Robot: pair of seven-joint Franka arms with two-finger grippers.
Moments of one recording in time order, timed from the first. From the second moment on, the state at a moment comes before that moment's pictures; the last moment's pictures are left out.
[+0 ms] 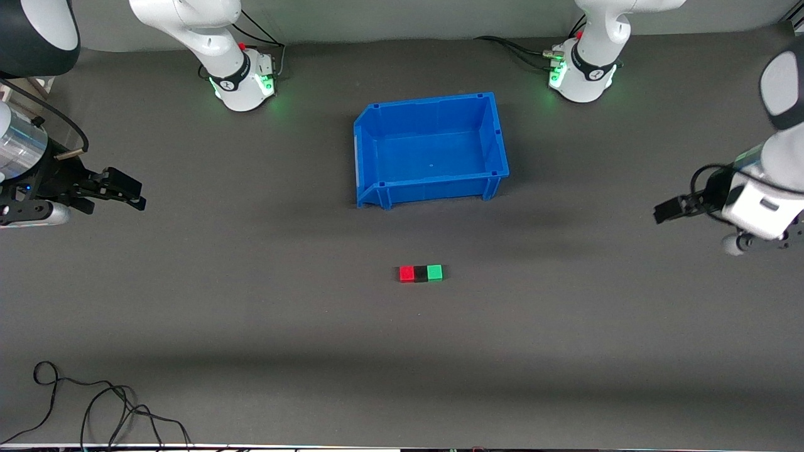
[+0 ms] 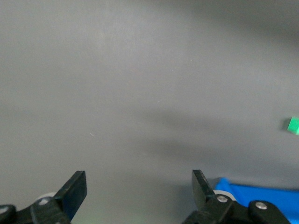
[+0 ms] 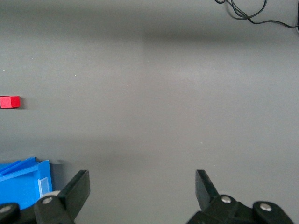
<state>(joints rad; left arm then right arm) -0.06 0.14 0.02 -1.66 -0.06 1.69 -0.34 -0.03 0.03 0.09 -1.61 0.02 1.67 0.04</state>
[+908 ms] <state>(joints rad) -0.09 0.32 0.01 -1.65 -0.25 1.86 -0.91 -0.03 0.03 0.04 -1.61 0.02 1.67 0.04</state>
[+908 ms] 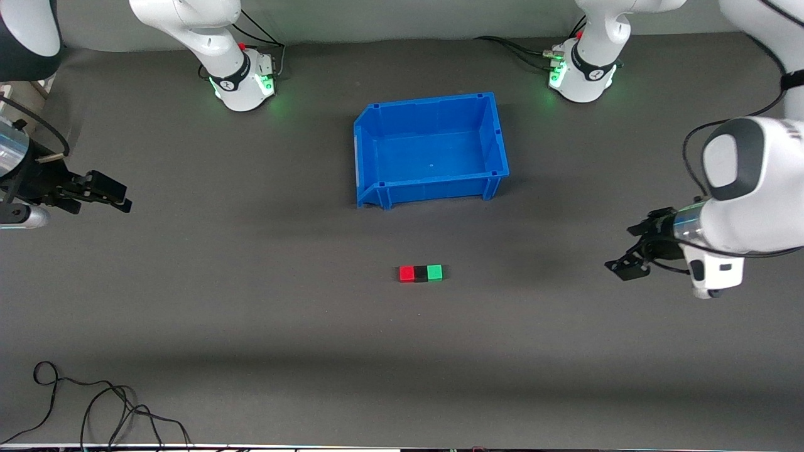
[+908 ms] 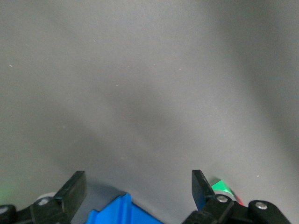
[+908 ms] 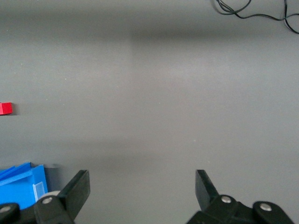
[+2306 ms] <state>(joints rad) 0.02 0.28 0.04 -1.38 -0.16 1.48 -0.44 0.15 0.24 0.04 -1.70 0.16 1.89 0.85</state>
